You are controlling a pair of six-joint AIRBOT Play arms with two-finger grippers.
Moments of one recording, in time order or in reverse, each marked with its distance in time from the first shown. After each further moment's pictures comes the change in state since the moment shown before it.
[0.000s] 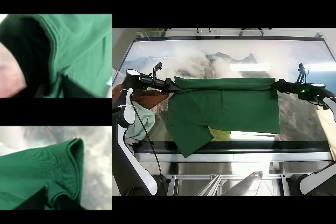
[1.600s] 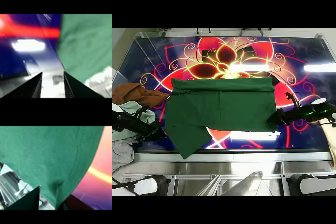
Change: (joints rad) left arm 0.159 0.884 -1.254 0.525 0.180 -0.192; right arm -0.028 0.247 -0.429 -0.486 0.434 0.298
